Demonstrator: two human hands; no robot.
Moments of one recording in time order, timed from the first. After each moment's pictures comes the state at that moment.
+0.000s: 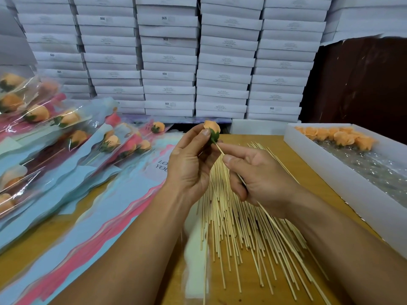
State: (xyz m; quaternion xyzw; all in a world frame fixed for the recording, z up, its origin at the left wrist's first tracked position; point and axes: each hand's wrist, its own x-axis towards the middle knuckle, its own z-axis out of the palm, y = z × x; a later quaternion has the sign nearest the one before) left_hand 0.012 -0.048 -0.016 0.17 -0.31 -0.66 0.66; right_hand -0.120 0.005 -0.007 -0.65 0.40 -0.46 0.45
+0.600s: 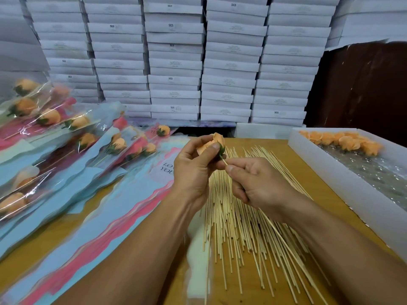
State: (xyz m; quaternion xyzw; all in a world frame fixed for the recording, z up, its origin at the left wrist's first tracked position) left_hand 0.009 -0.045 -0.025 0.27 -0.38 -0.57 0.68; right_hand -0.124 -0.008 -0.020 -0.68 0.43 -0.43 0.42
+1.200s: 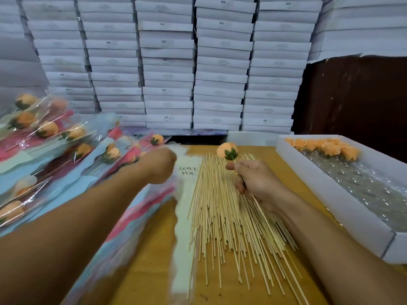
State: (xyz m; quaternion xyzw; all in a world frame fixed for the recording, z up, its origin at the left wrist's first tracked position) left_hand 0.080 -0.089 0.012 0.63 -0.78 0.01 0.08; right_hand -0.161 -0.035 -0.026 -0.58 0.55 -0.46 0.39
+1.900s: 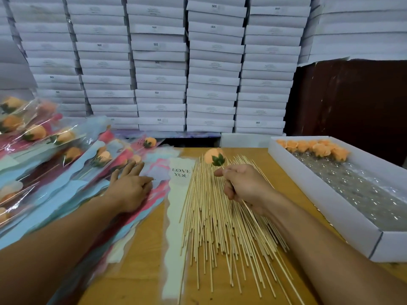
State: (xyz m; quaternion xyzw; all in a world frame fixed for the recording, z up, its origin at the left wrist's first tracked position) left_hand 0.141 -0.107 -0.062 0.63 -0.77 0.05 0.07; right_hand -0.162 -0.039 -0.031 -0.60 0.54 -0.43 0.41
